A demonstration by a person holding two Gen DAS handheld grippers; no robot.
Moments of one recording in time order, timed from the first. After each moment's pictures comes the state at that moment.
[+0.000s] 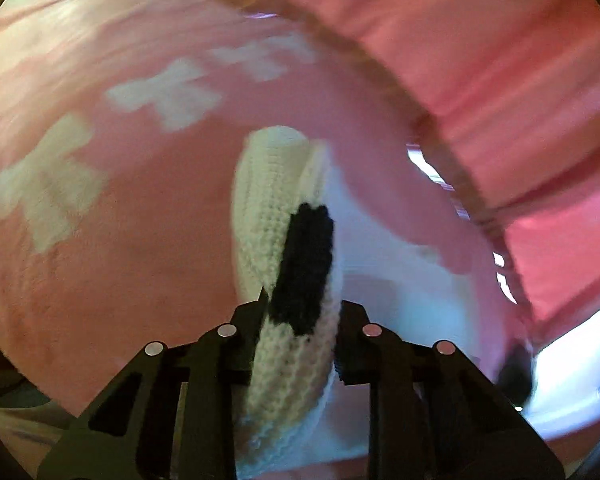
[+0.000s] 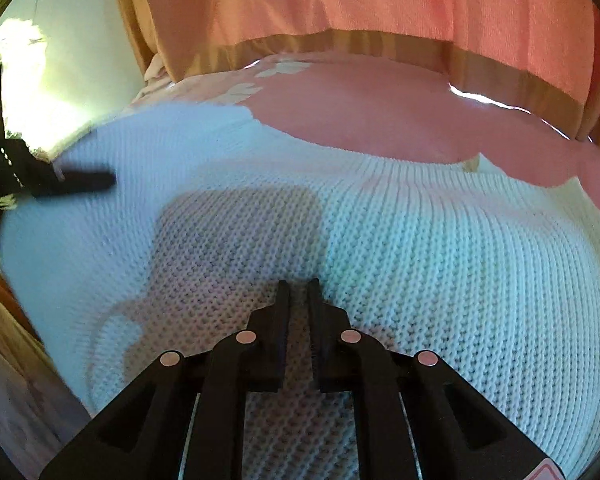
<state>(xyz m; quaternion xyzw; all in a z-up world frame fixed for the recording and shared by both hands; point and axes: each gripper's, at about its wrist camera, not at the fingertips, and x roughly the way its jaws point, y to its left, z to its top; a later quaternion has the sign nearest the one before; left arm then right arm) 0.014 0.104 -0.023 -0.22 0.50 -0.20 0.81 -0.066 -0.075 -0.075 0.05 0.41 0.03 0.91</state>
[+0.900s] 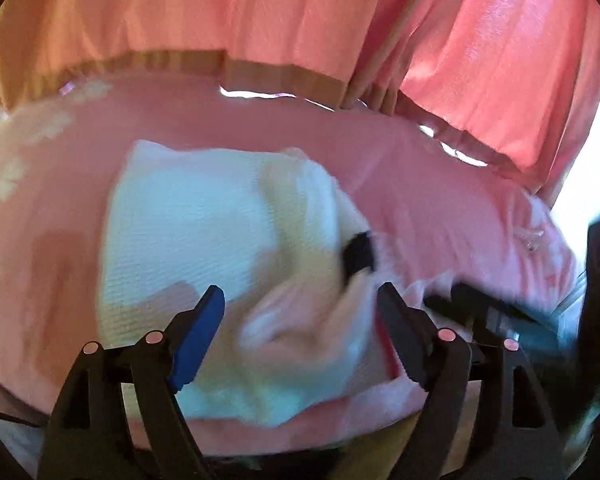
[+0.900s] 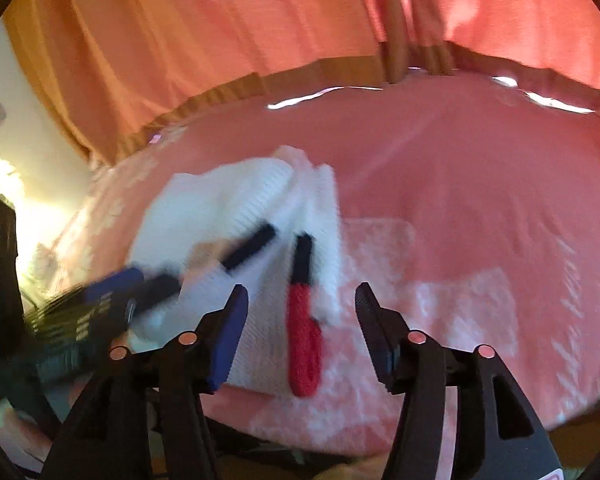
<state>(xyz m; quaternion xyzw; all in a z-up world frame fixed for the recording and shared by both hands) -0.141 -0.143 0.006 0.01 0.43 -0.31 0.85 -0.232 -0.275 -0.008 0.20 0.39 -0.05 0.90</state>
